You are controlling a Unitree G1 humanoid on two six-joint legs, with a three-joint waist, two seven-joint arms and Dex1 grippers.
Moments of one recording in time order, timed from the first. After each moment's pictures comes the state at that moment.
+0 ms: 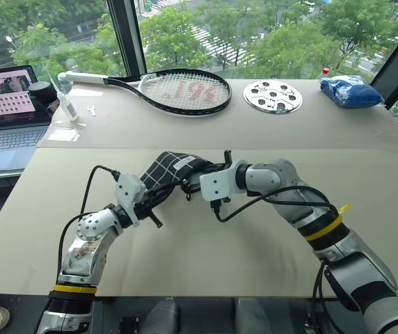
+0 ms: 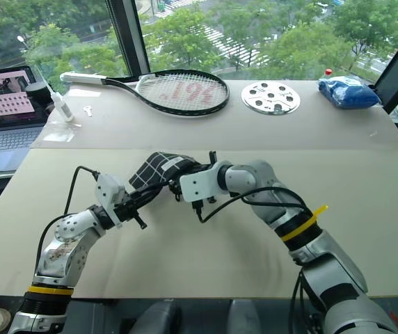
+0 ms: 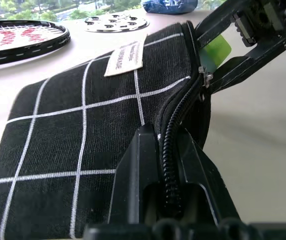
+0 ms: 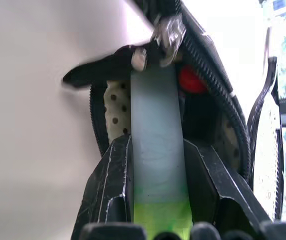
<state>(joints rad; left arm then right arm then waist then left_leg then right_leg) -0.19 0.42 0.02 -0.07 -0.33 0.13 -0.76 -0.79 -0.49 0.48 0.08 -0.45 -0.05 0.88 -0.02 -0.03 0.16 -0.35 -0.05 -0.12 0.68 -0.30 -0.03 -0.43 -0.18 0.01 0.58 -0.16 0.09</state>
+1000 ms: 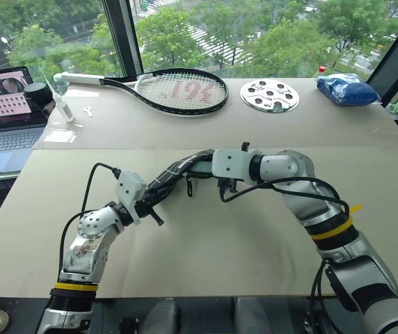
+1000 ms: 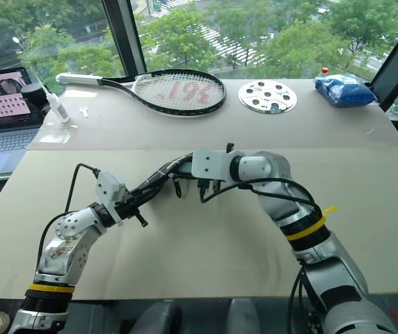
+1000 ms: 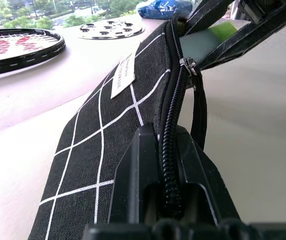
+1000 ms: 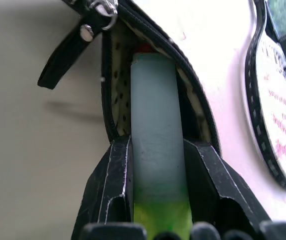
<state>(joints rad) -0.21 0.41 0.02 -0.07 -0.33 0.14 -0.75 -0.77 -0.51 0.41 -0.02 -0.36 0.18 0.91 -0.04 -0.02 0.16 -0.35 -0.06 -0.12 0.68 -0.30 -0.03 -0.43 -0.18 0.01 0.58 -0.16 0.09</state>
